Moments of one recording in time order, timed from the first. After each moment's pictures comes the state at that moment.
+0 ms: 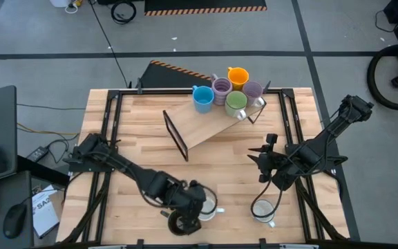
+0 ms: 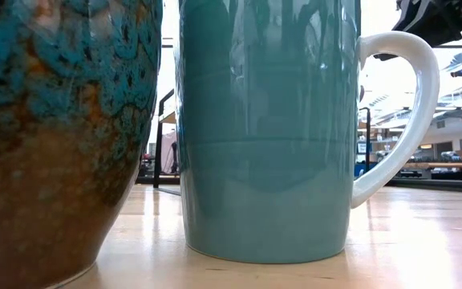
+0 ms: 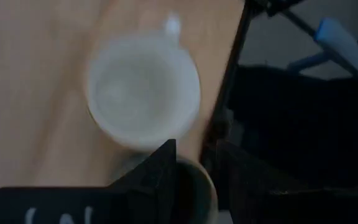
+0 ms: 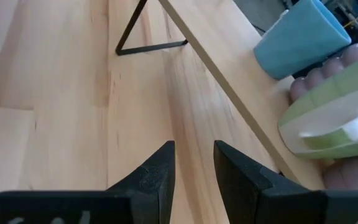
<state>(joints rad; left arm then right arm) -0.54 1.94 1.84 -0.87 -0.02 -0.94 0.69 1.10 0.79 -0.77 0.95 0.36</state>
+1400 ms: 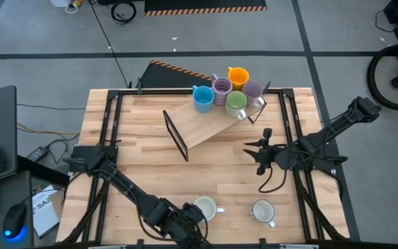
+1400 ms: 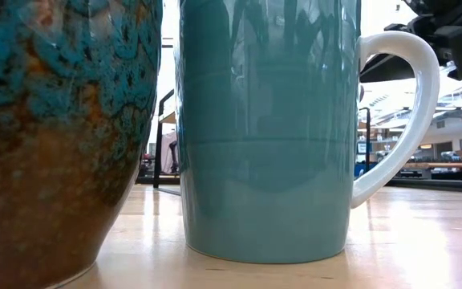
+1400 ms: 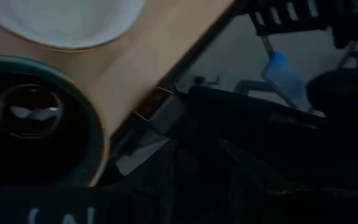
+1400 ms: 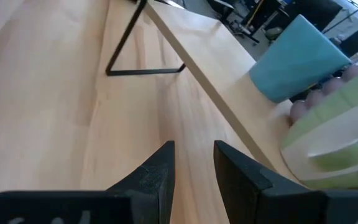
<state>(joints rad) -0.67 2.11 2.02 -0.83 -0.06 -1.51 0.50 0.86 0.44 -0.15 0.84 -0.15</state>
